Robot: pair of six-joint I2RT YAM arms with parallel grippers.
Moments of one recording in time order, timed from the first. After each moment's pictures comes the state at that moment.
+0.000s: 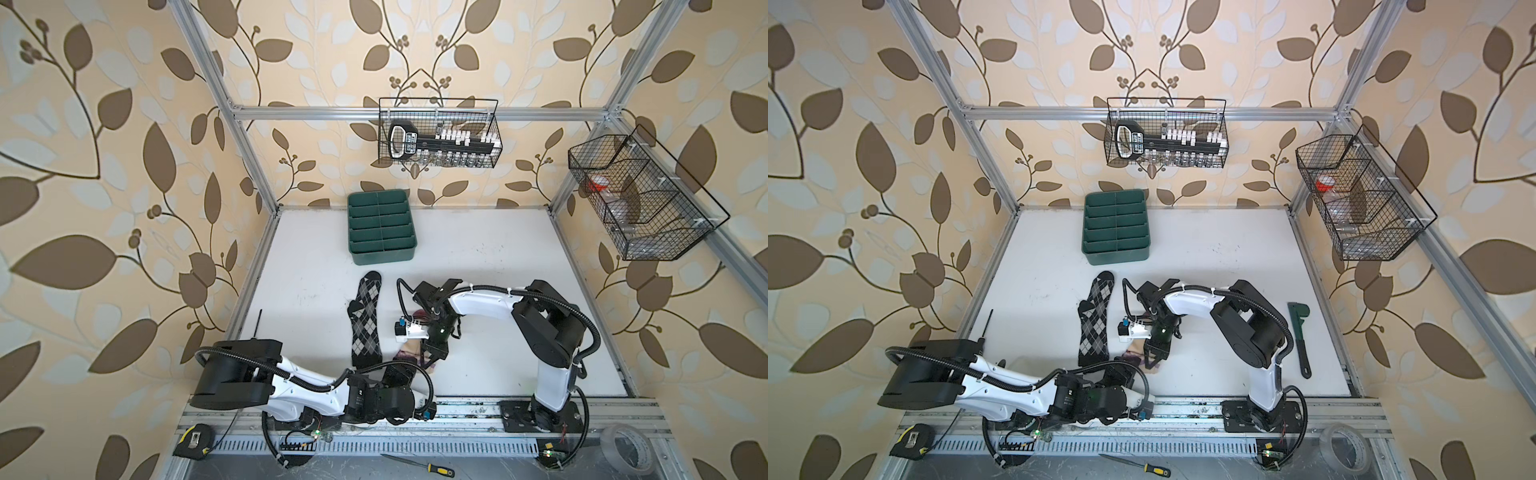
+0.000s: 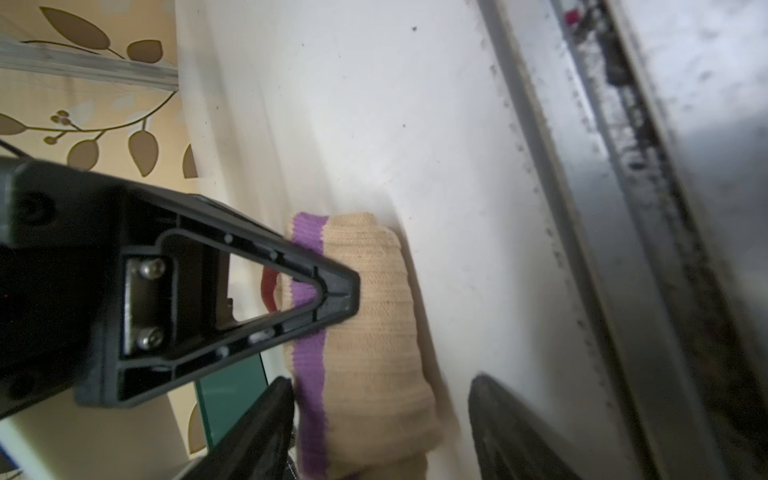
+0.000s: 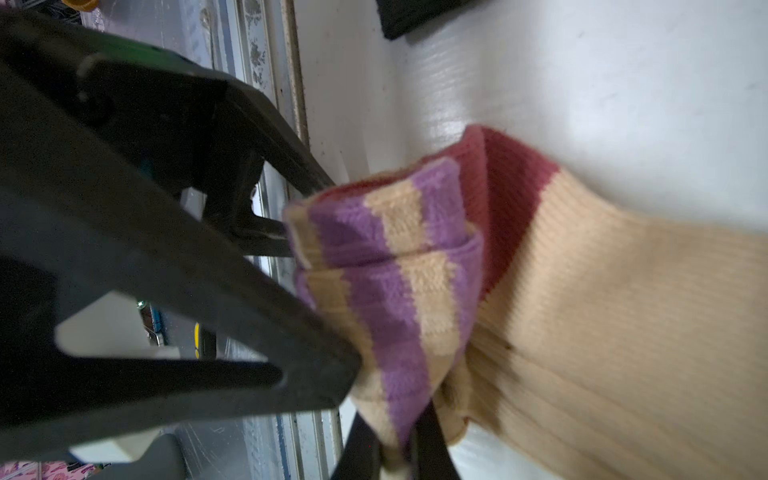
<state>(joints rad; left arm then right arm) -1.55 1.35 0.35 0.14 -0.65 0.76 0.80 1.91 1.16 -0.93 -0.65 -0.57</state>
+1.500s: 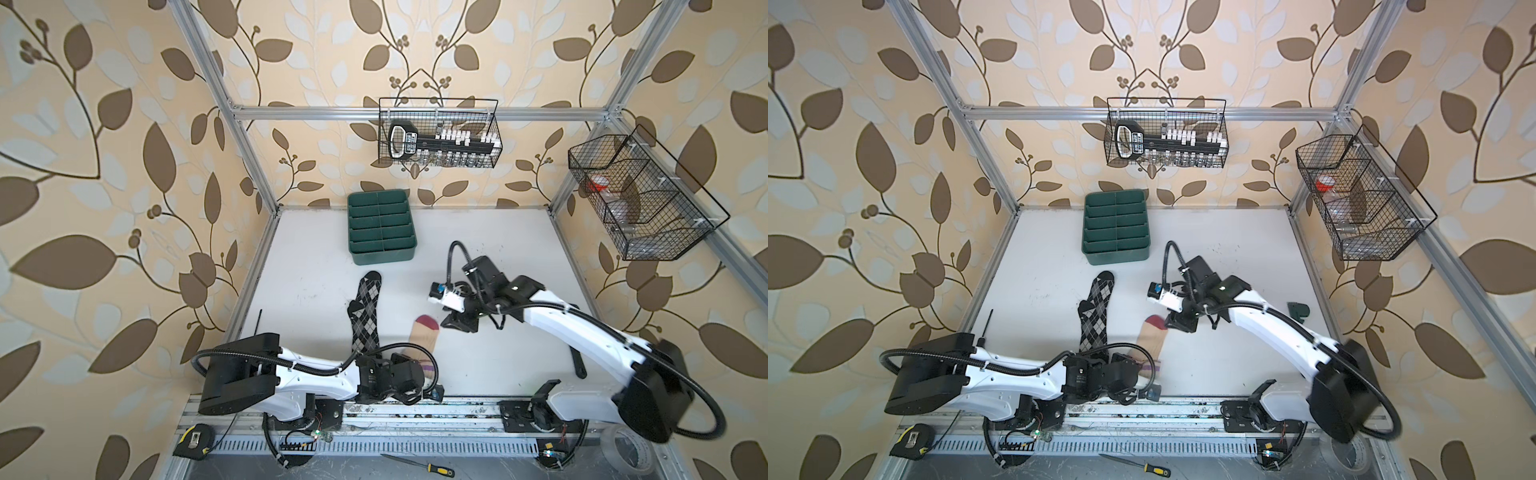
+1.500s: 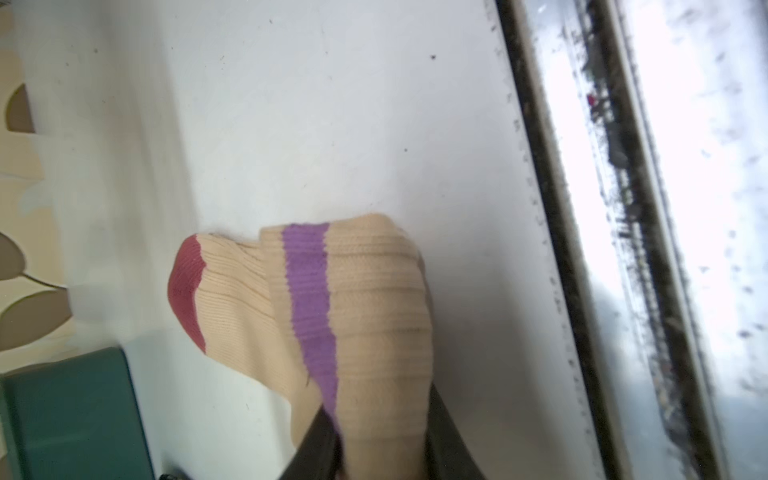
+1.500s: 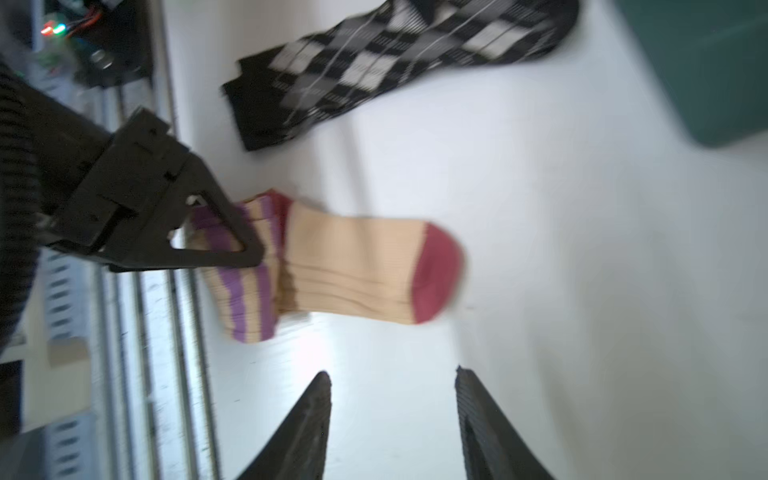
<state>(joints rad) -1.33 1.33 0.53 -0.17 -0.24 0.61 0.58 1.21 0.97 -0.69 -0.26 -0.57</state>
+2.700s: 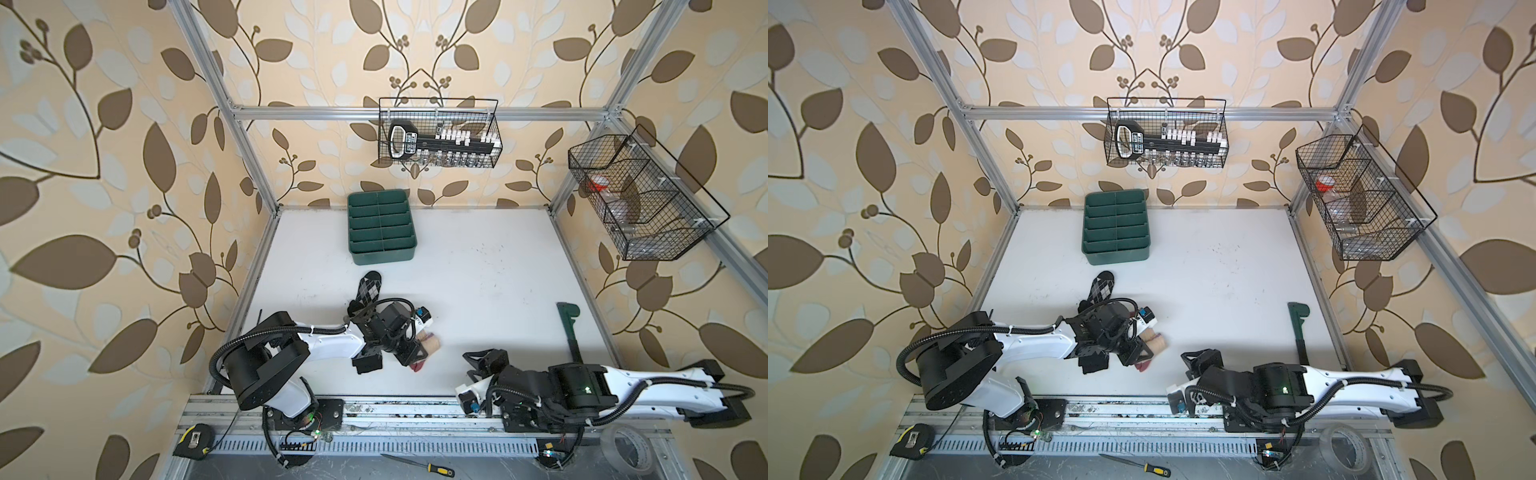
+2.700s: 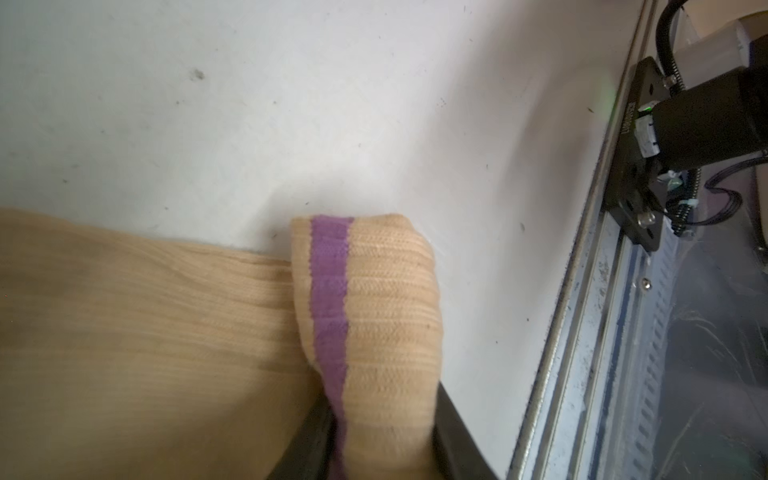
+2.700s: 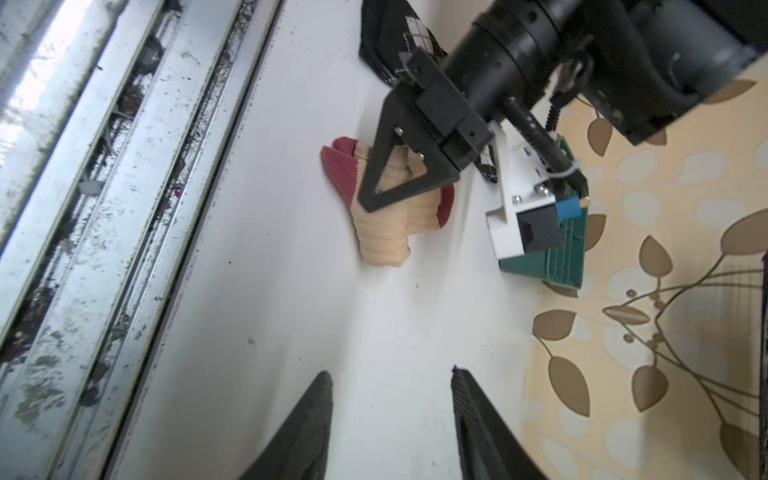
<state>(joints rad) -0.88 1.50 0.56 0.06 0.44 -0.26 1.55 0.61 0.50 -0.72 0.58 -0.77</state>
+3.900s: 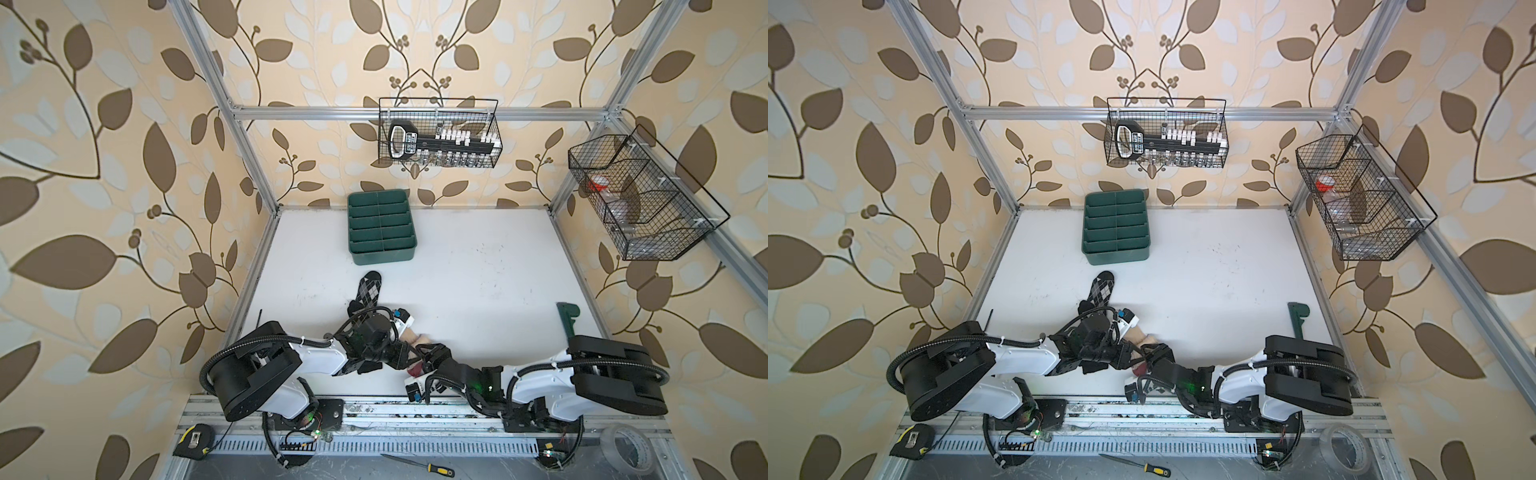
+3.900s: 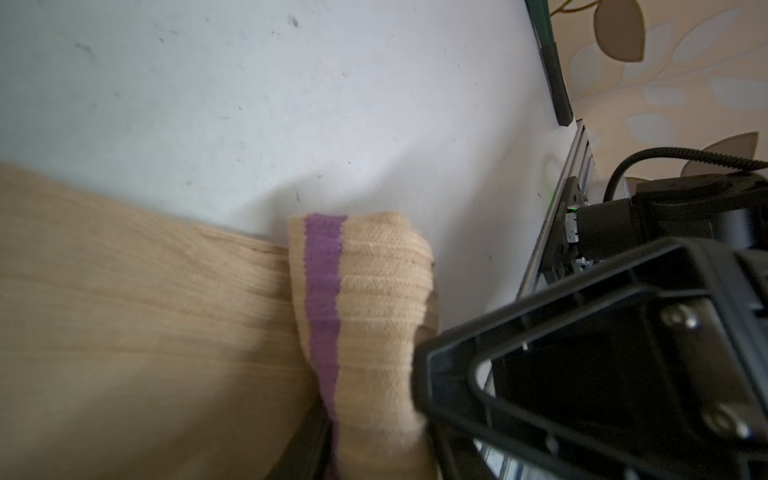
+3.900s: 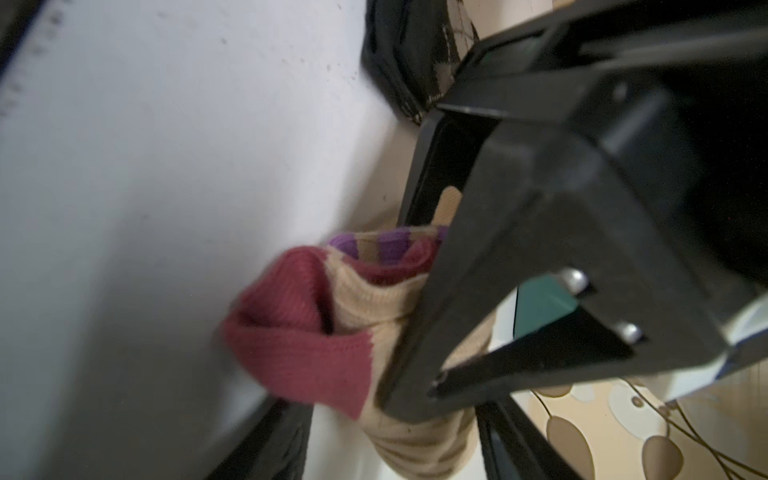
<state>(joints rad) -0.86 1.41 0.32 0.41 0.46 -0.62 1.32 1.50 0.31 0.55 0.50 -1.02</state>
